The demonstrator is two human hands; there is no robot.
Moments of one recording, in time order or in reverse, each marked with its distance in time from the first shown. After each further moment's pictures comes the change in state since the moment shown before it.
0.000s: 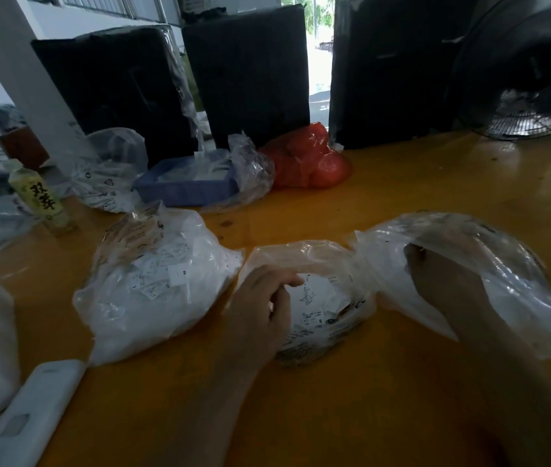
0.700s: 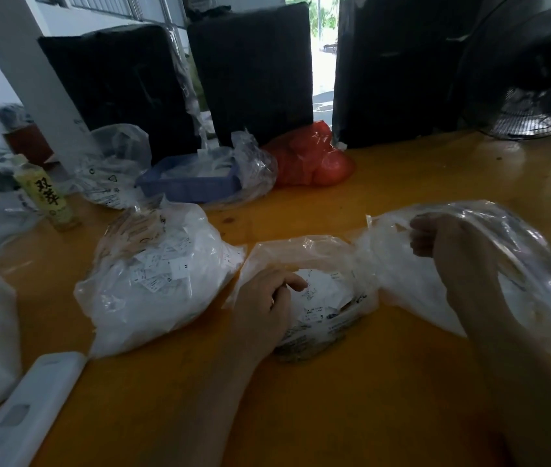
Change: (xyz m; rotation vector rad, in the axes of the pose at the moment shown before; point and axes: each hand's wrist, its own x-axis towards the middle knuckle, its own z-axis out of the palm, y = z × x) left_hand -0.003 -0.007 0.007 -0.097 -0.118 -0.204; right_hand 0.011 -0.002 -0.006 1.158 0.027 0.427
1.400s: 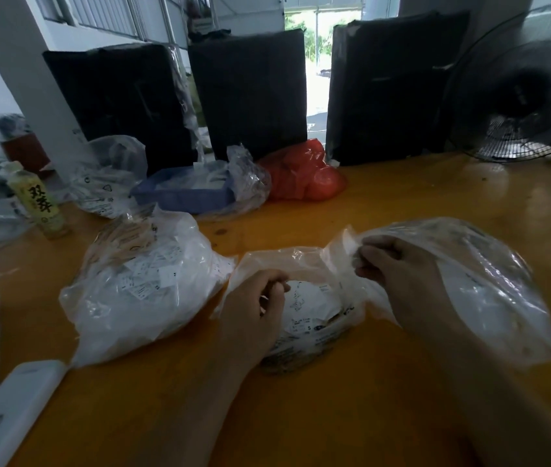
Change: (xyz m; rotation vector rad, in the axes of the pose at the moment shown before) left_hand -0.002 0.009 0.000 0.007 0.025 -0.054; right_hand -0.024 0.002 0.023 0.376 -0.279 -0.034
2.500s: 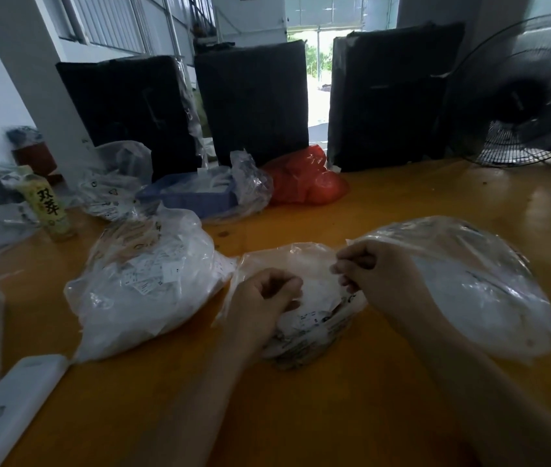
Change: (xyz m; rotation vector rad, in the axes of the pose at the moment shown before) left_hand 0.003 0.006 0.008 -0.546 -0.076 -0.397; right_hand -0.014 0.003 0.020 -0.470 -0.105 -0.117
